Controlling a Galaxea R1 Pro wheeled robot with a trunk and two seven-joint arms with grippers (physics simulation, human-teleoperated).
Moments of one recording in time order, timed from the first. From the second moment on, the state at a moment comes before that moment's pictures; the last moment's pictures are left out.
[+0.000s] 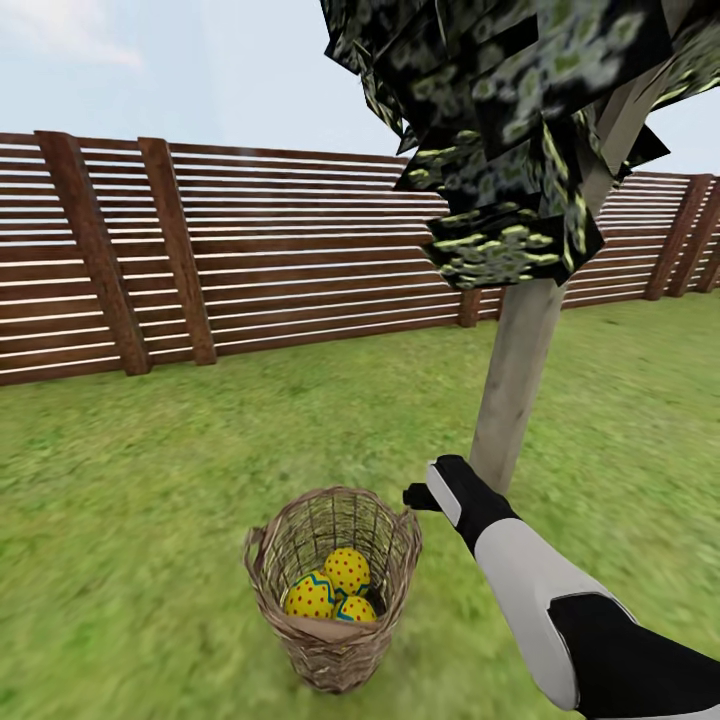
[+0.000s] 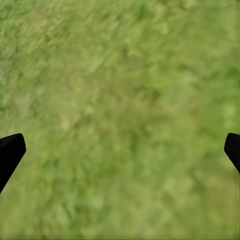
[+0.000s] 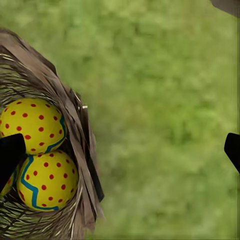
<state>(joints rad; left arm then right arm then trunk) 0.23 0.62 0.81 -0.97 0.16 0.42 -0.14 -0.97 0.16 0.06 -0.46 -0.22 0.77 -0.29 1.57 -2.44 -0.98</state>
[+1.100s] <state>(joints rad) 0.23 0.62 0.81 -0.96 0.13 0.43 -0.14 -0.97 0.16 0.06 -0.46 -0.22 0.77 -0.29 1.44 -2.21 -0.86</state>
